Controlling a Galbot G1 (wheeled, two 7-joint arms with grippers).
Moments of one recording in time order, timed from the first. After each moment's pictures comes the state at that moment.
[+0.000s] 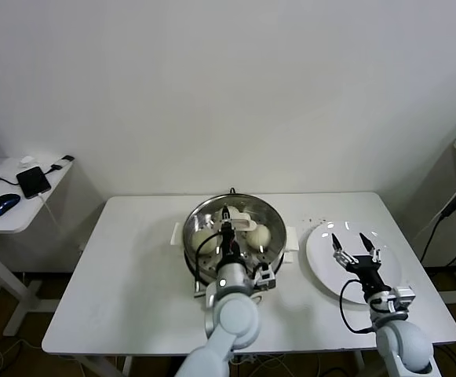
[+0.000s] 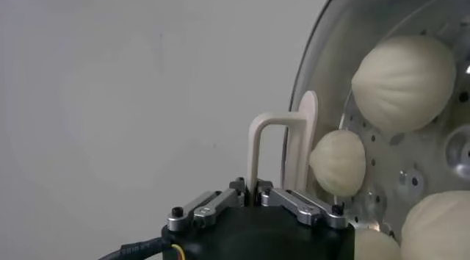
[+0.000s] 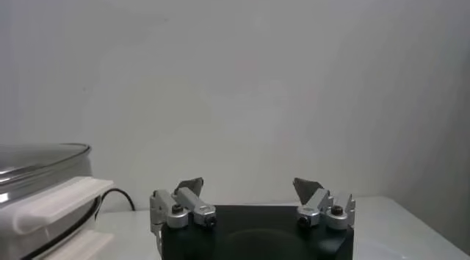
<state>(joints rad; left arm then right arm) 1.02 -1.61 0.08 -1.72 1.63 0.74 0.23 -1.28 1.25 0.66 1.66 0.43 0.03 -0.19</state>
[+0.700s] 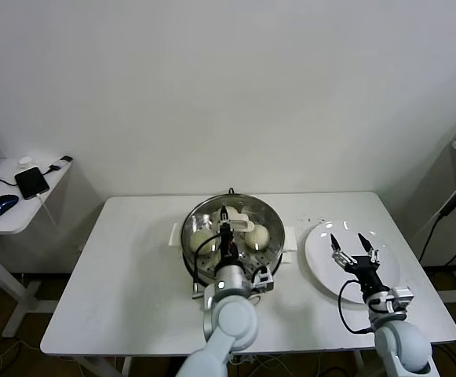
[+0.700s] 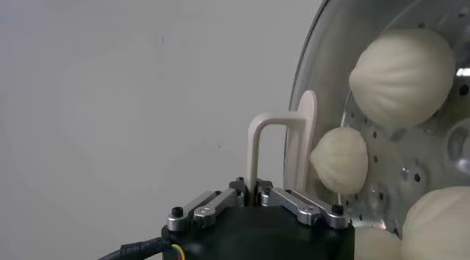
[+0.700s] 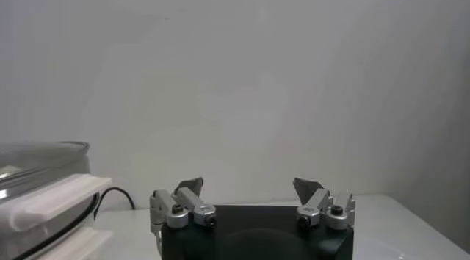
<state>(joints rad) 1.03 -1.61 0.07 -1.72 1.66 0.73 0.21 -1.28 1.25 0.65 1.65 0.42 0.04 -0.19</state>
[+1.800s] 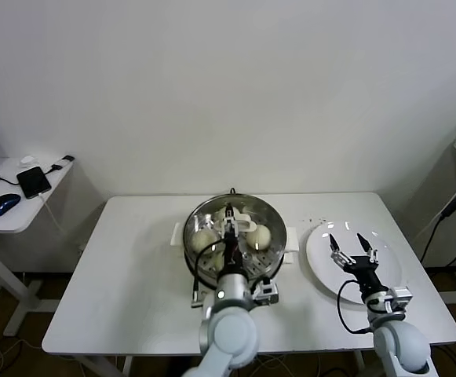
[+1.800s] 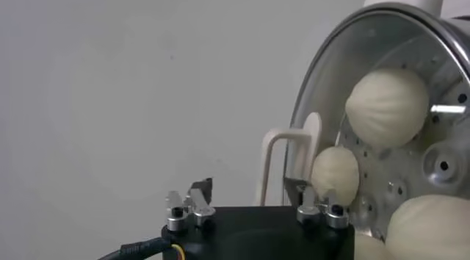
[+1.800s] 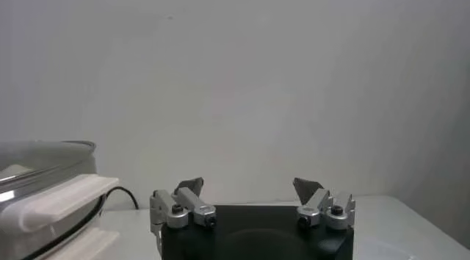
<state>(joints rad) 1.11 -1.61 0.09 -1.84 1.65 0.65 0.26 -1.28 1.25 0.65 1.65 0.42 0.04 -0.19</state>
